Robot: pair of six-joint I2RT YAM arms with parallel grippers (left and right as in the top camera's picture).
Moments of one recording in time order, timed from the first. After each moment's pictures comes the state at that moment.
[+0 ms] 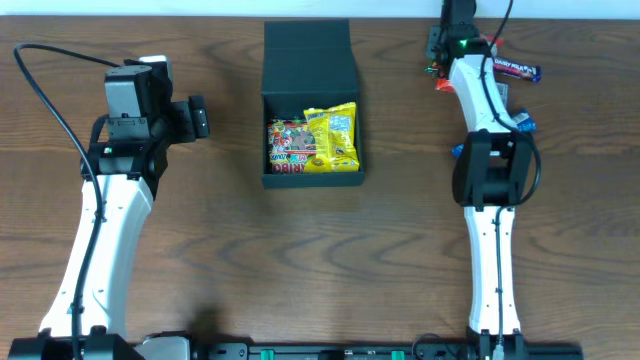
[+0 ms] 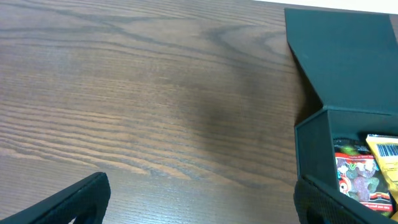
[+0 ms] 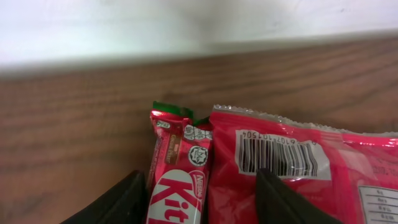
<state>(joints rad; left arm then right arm) 0.03 1.42 1.14 -0.48 -0.03 -0.07 0.04 2.85 2.59 -0.57 0.28 0.10</state>
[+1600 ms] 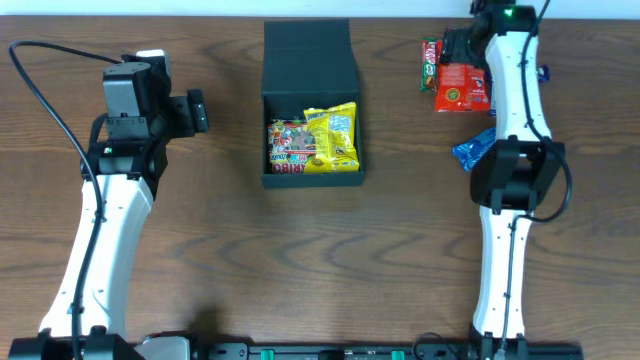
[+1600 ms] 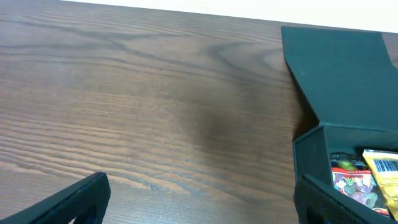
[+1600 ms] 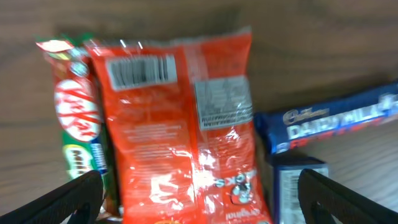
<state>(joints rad) 0.03 1.42 1.14 -0.43 -0.03 -0.07 -0.03 2.73 2.73 -1.18 0.15 0.15</state>
